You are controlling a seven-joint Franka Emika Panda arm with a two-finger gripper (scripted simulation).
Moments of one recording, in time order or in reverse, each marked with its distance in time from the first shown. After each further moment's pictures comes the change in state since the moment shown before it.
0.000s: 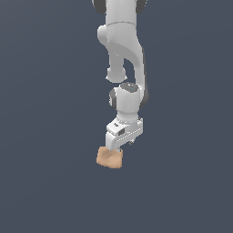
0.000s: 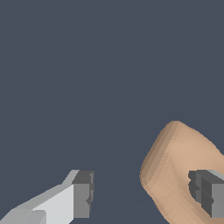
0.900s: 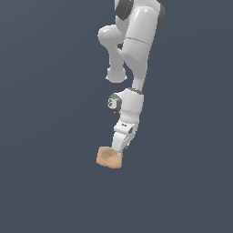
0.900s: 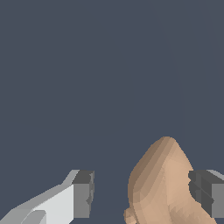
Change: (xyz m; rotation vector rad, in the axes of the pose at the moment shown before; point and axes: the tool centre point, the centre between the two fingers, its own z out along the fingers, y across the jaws) arm -0.004 0.007 0.022 -0.273 0.038 -0.400
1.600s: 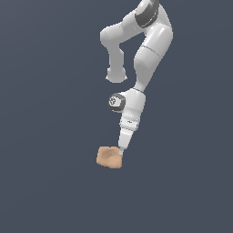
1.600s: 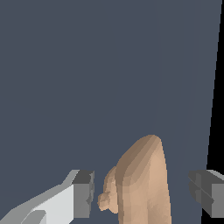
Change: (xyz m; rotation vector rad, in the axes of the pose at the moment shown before) arm -0.006 0.005 -0.003 -0.193 -0.049 -0.278
